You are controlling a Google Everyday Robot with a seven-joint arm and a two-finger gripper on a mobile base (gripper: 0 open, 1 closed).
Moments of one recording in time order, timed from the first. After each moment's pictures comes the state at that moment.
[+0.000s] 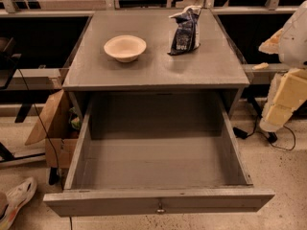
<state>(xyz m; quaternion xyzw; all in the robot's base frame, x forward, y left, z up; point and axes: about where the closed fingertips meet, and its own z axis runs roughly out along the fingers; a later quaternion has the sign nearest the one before) 0.438 -0.217 0.976 -0.60 0.78 -0.03 0.16</state>
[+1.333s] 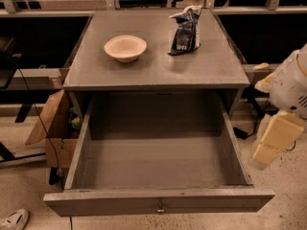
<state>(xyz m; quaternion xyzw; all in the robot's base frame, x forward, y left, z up) 0.400 -0.205 0.918 -0.57 0.81 0.01 0.14</state>
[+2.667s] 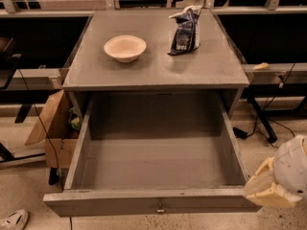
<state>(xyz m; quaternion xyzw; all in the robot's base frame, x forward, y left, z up) 0.308 -0.210 0.810 -0.55 0.82 0.14 0.13</state>
